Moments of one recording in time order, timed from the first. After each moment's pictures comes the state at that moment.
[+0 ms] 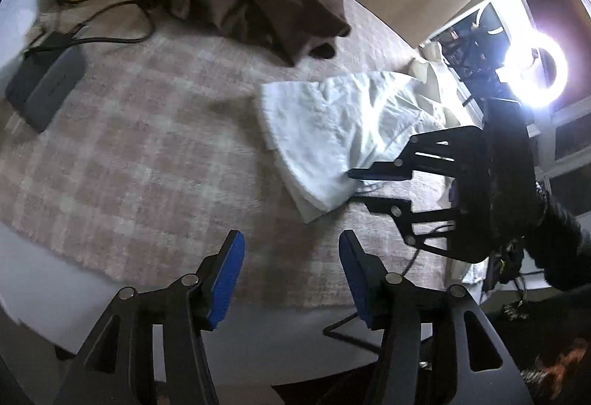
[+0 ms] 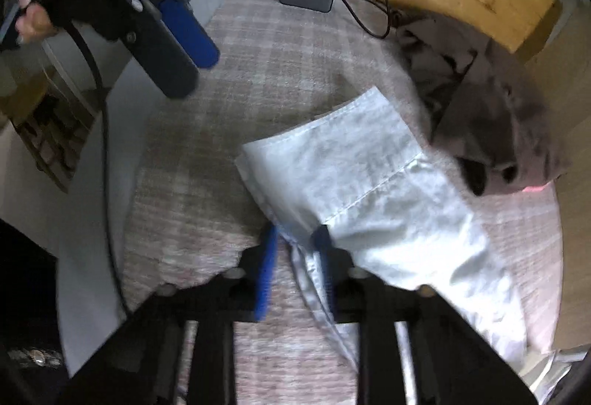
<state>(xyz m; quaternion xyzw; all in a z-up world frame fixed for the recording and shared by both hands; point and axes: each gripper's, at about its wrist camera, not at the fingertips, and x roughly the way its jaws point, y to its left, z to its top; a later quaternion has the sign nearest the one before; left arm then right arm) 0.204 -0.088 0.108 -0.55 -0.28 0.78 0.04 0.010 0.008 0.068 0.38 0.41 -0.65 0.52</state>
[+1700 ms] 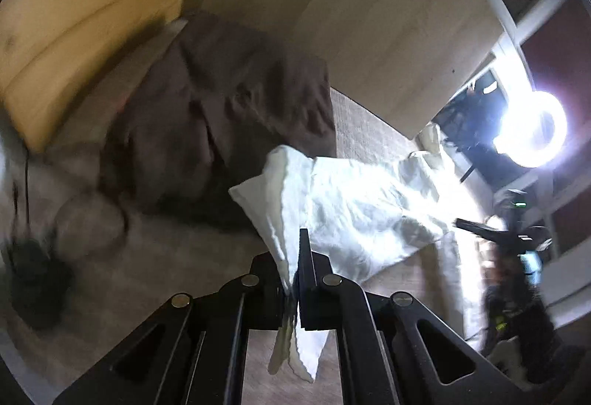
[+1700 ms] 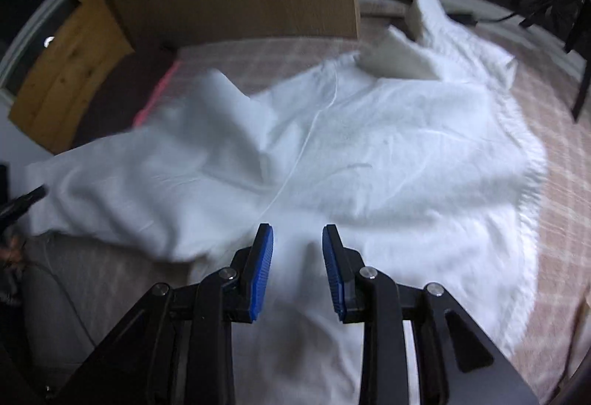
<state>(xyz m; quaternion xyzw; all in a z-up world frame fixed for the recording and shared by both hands) 0.086 -0.124 0.160 -0.45 -0.26 0.85 0.01 -0.146 0.335 0.110 0.55 -0.05 -0.82 0.18</state>
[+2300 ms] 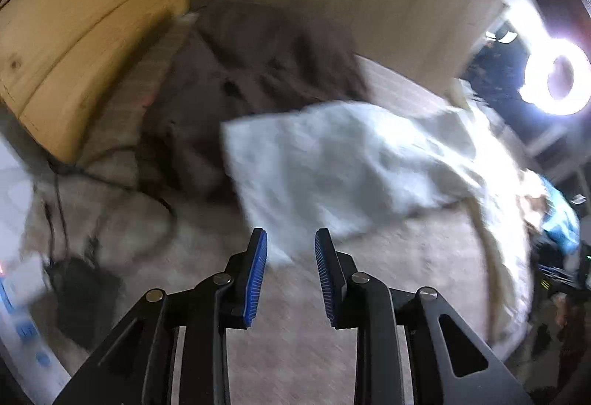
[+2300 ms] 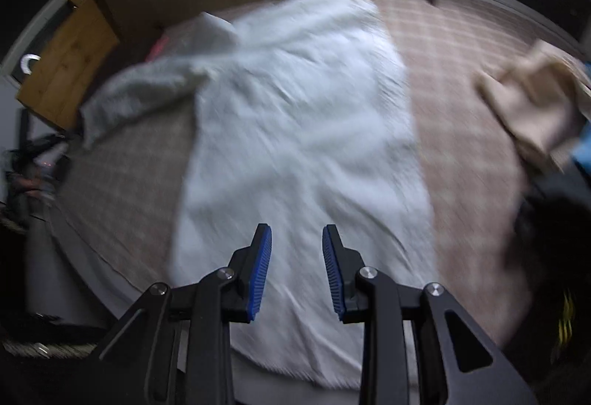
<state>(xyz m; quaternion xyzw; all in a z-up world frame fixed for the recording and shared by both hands) 0.100 -0.117 0.145 -0.51 -0.18 0.84 0.03 0.077 0.424 0.141 0.57 -0.08 -0.82 0.05</state>
